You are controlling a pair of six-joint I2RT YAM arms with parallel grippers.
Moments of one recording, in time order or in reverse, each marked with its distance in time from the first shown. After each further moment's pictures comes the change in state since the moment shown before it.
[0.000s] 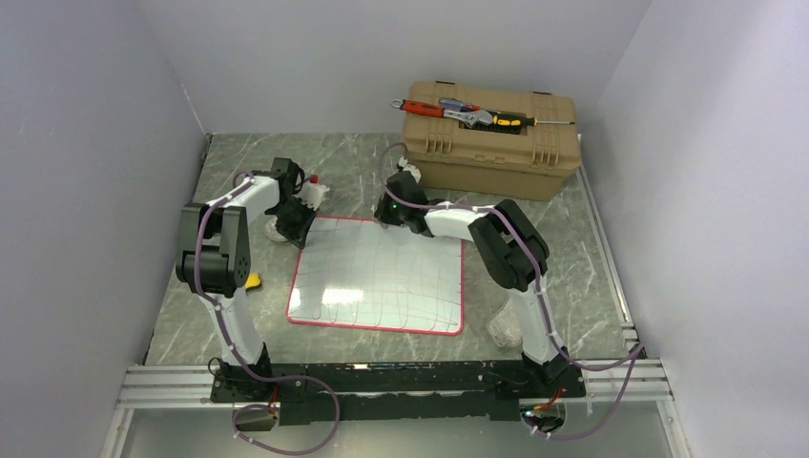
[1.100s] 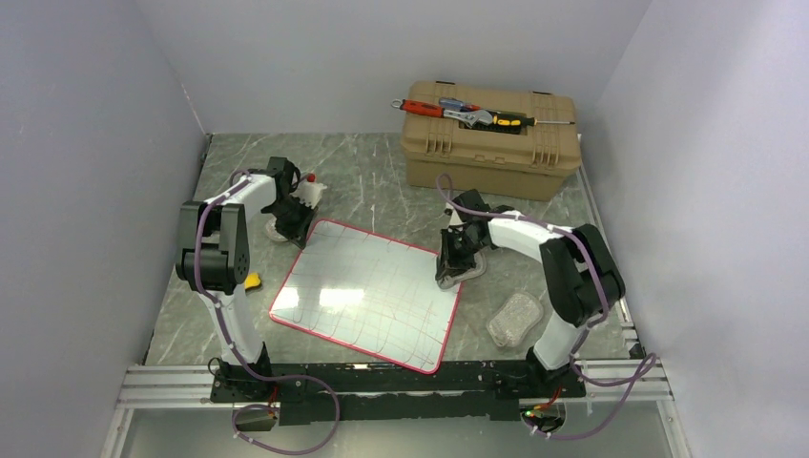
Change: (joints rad) left arm 0.026 0.013 0.023 -0.024 0.071 0.003; right arm -0.200 -0.486 -0.421 -0.661 -0.406 -0.306
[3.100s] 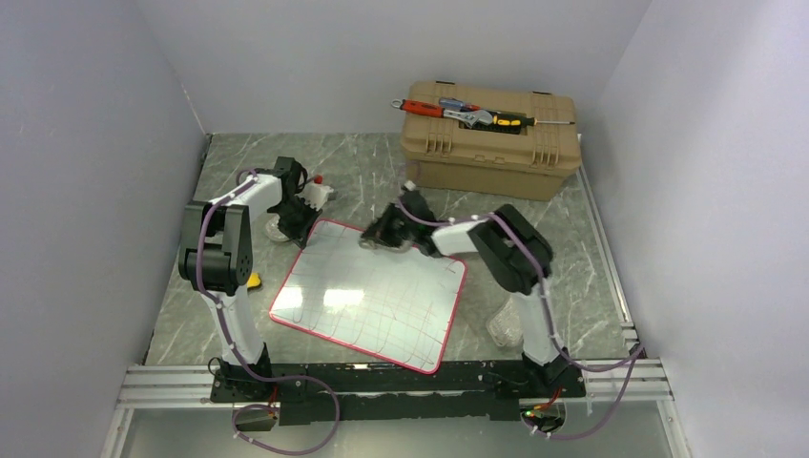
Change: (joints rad) left arm -0.041 0.004 -0.003 -0.006 -0.058 0.042; right arm 0.202 0.371 0.038 0.999 0.113 0.662
